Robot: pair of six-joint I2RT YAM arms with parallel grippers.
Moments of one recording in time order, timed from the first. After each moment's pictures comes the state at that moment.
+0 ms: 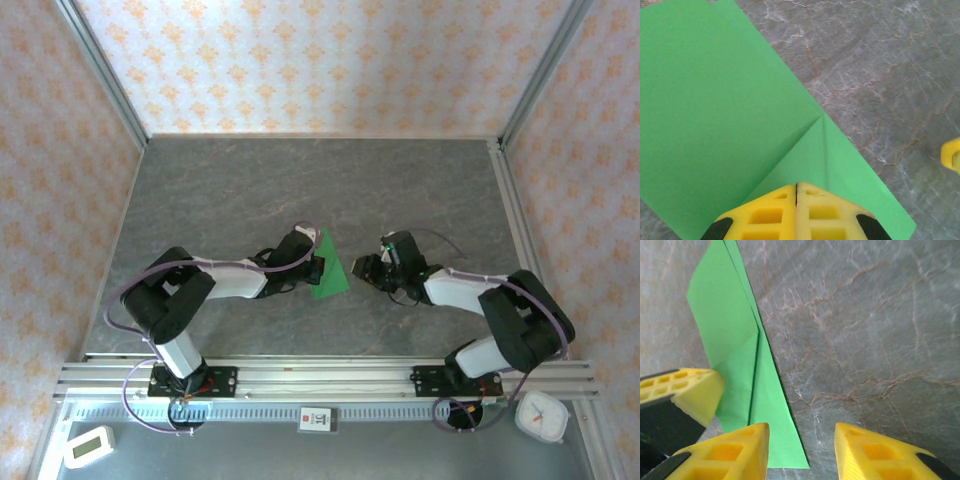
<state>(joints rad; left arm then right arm) -0.69 1.70 0.73 0.19 0.04 -0.49 0.52 1.45 0.50 0.13 -0.33 0.90</state>
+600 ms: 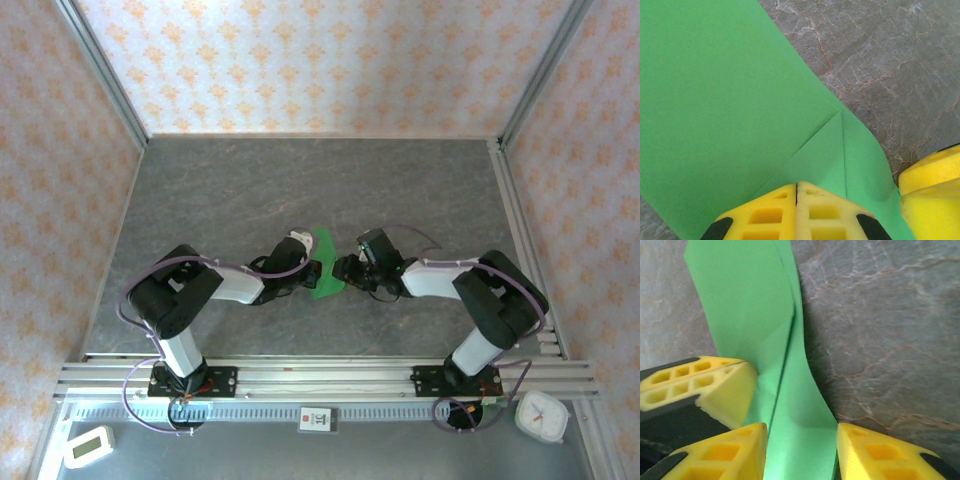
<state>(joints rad) -0.67 1.74 0.63 0.40 0.07 -0.49 0.65 1.61 0.64 0.14 -0.31 0.94</state>
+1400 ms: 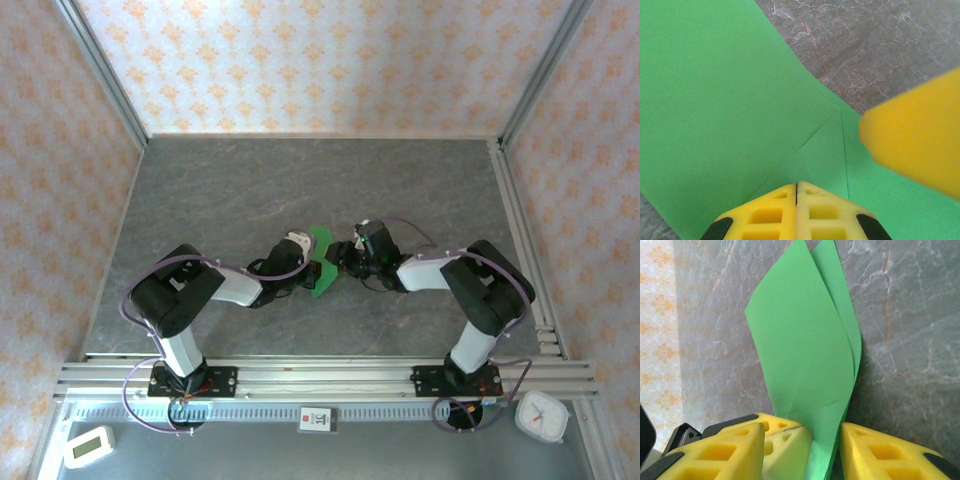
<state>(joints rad) -0.66 1.75 0.59 0.48 0.09 -0.50 0.61 1.72 0.67 0.39 -0.34 1.01</state>
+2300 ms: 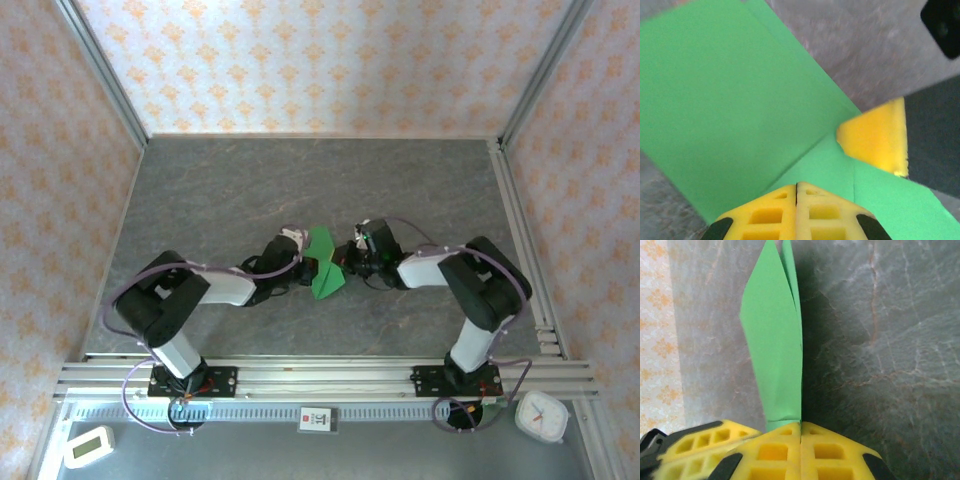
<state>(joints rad) -0.63 1.62 0.59 0.39 0.11 -0.56 0.58 1.69 0.68 0.33 -0.39 0.99</state>
